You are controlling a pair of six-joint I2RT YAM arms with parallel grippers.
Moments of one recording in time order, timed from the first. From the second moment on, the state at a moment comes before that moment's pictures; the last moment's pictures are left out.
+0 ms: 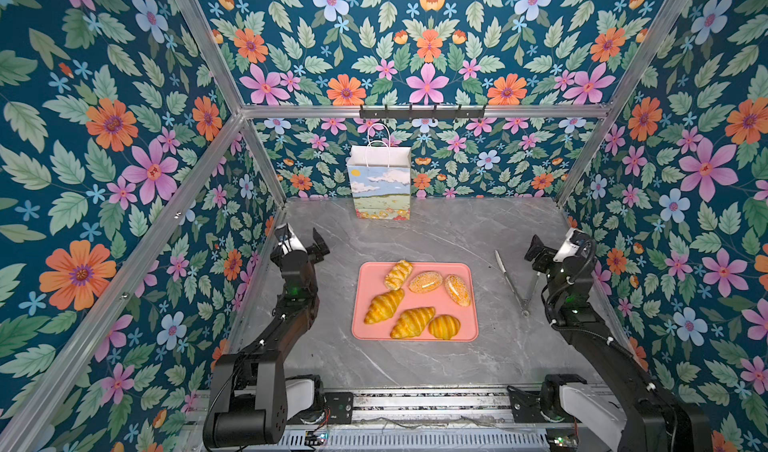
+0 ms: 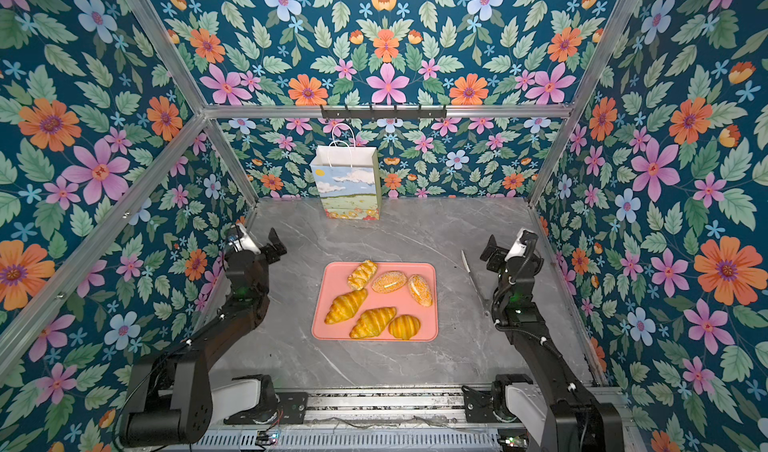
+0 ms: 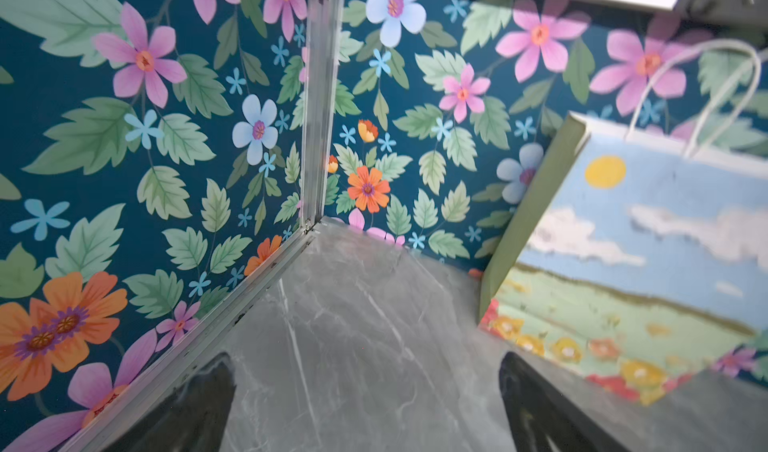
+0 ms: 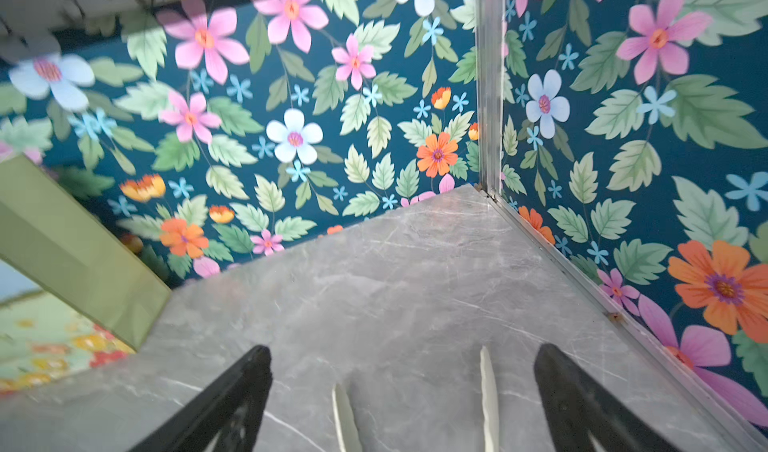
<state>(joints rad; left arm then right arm) -0.02 1.23 0.62 0.53 -0.33 -0.28 0.02 0.94 0.54 0.27 0.24 0.32</state>
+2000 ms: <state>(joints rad) -0.03 2.31 2.28 -0.24 0.42 -0.35 0.02 0.99 0.70 -0.16 -0.41 0.48</state>
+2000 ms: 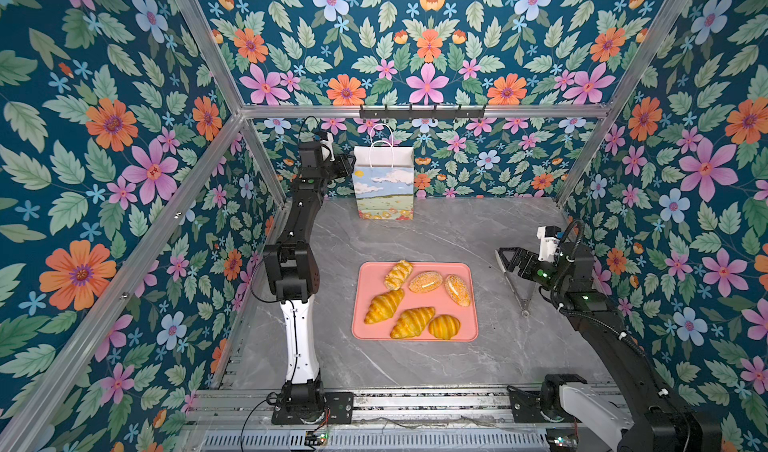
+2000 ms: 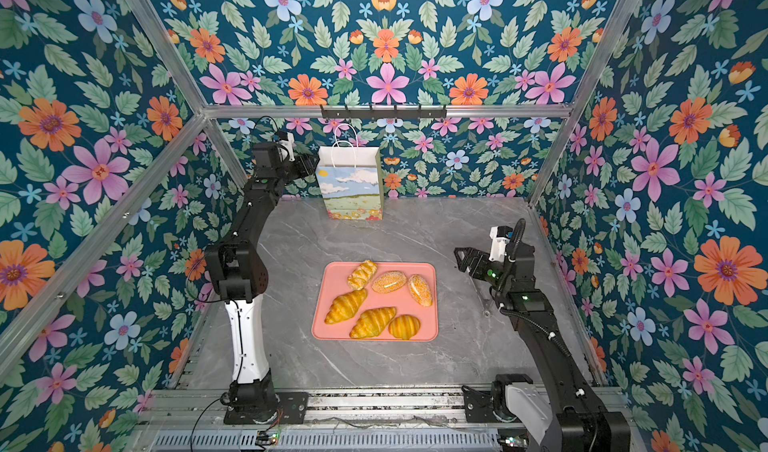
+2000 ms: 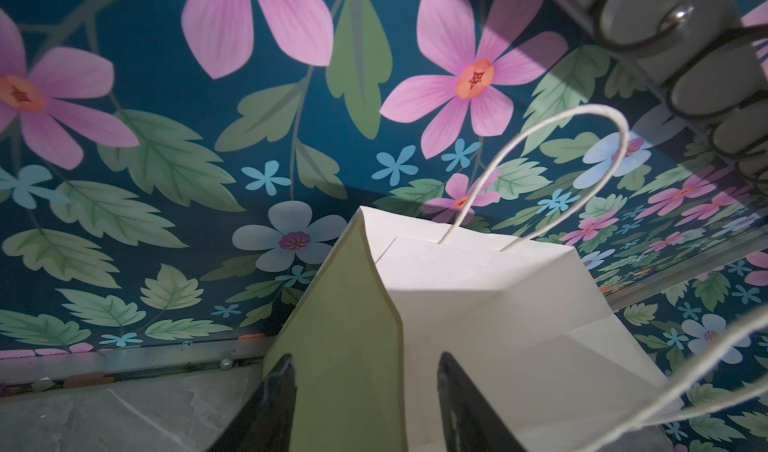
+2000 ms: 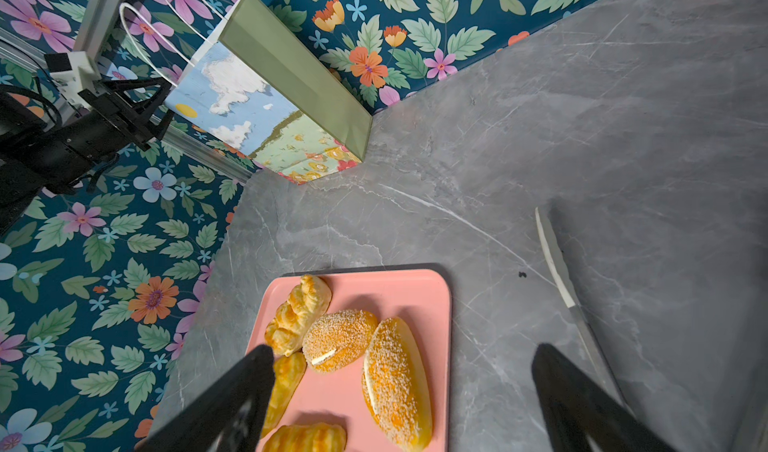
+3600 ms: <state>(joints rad) -0.13 2.14 2.19 -0.50 0.36 -0.41 0.02 1.00 0.69 -0.20 -0.38 0.49</state>
